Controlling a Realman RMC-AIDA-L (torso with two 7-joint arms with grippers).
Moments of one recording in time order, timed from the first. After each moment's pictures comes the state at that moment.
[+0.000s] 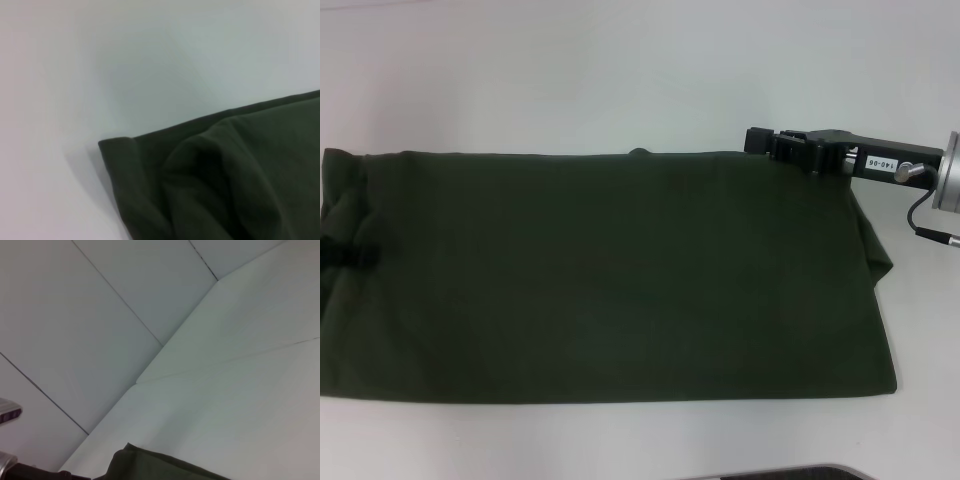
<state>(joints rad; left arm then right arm) -0.54 -2.09 0.55 0.98 2.69 1.47 -1.99 0.52 2.07 -0.39 -0.46 -2.11 -1.50 1.64</state>
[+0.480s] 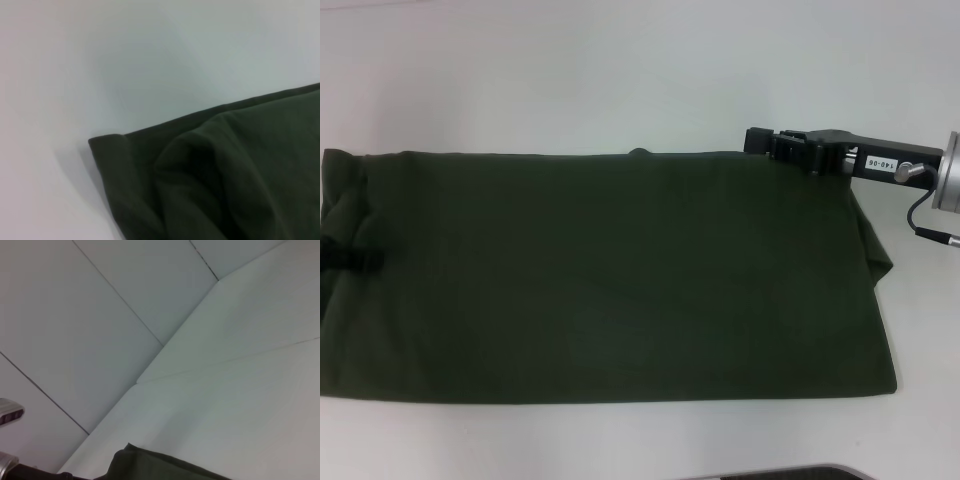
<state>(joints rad) -0.55 -2.09 0.56 0.97 2.69 1.47 -1.99 0.52 2.07 -0.39 -0.46 -2.11 -1.50 1.64</state>
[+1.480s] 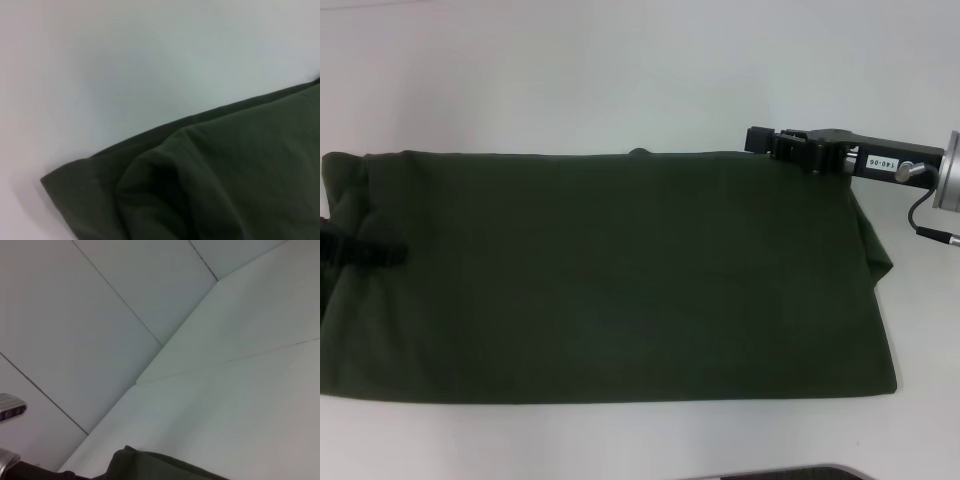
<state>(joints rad) -0.58 -2.09 0.58 0.96 2.68 1.50 -1.99 0.52 2.07 -0.39 -0.46 -2.11 -1.50 1.64</state>
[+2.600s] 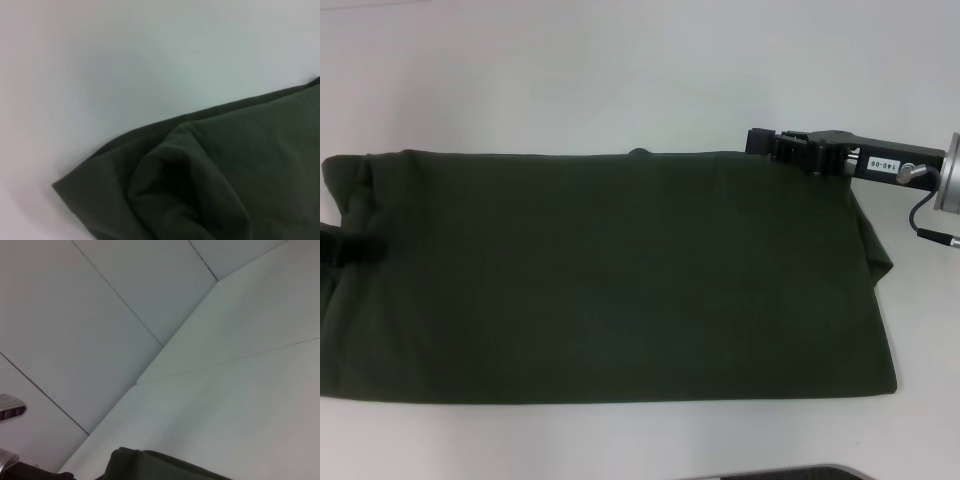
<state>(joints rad) -0.58 -2.08 0.57 0.96 2.68 1.53 -2.01 0.51 2.07 -0.39 -0.46 -2.10 -1.51 1.64</state>
